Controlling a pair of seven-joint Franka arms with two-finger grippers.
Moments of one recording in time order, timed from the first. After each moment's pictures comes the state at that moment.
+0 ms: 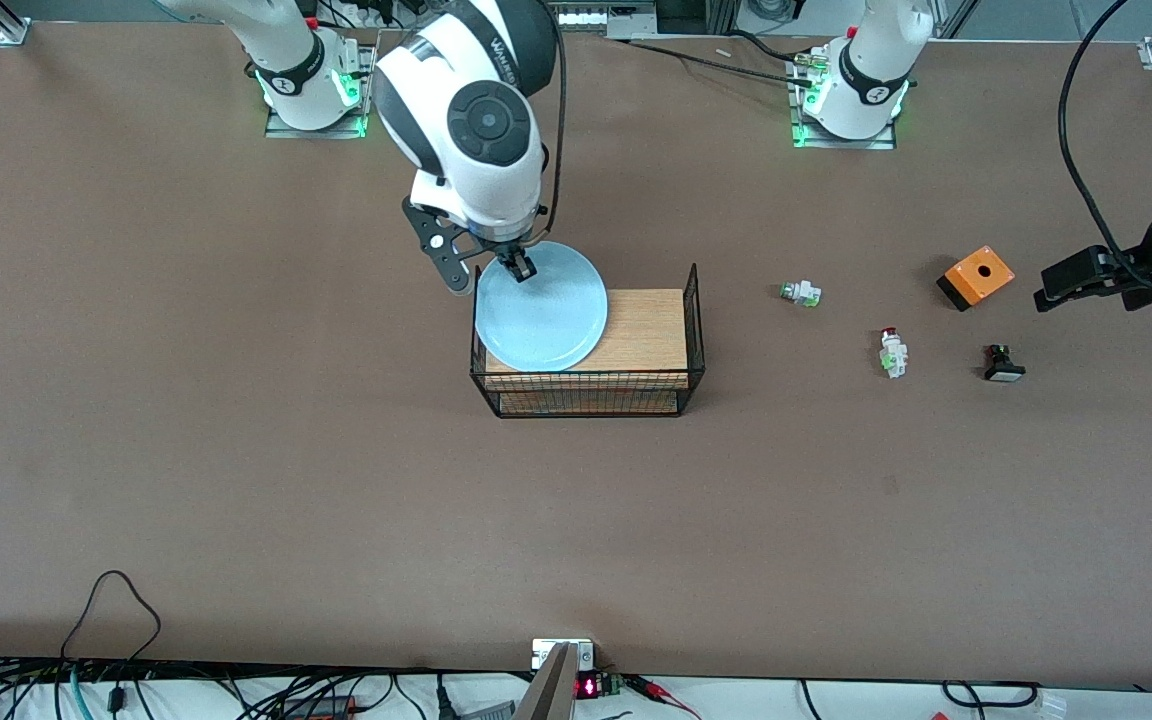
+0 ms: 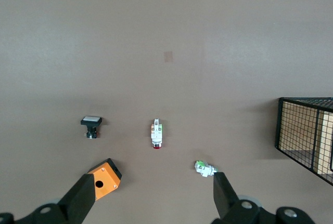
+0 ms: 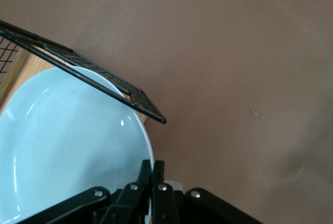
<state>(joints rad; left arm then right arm) 0.00 0.18 0.03 -1.39 -0.04 1.55 -0.01 0.72 0.43 -0.01 -1.45 0.06 1.70 1.74</state>
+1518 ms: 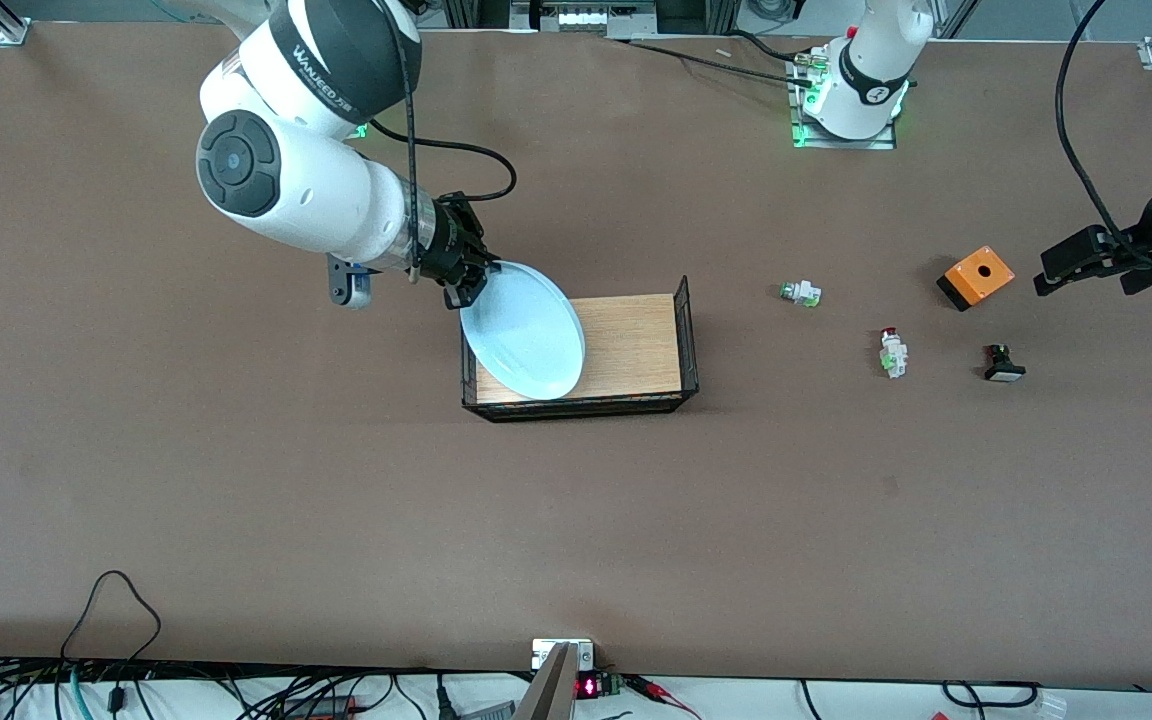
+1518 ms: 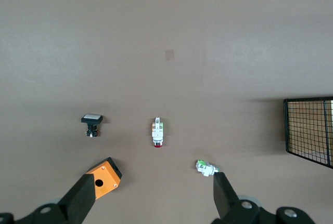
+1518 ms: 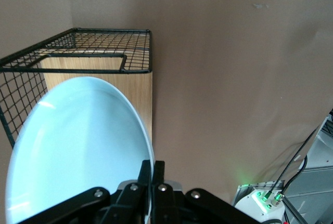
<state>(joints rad) 0.00 0.08 0.04 -1.52 -0.04 1.61 -0.01 0.53 0.40 0.00 -1.34 0.42 1.70 1.97</state>
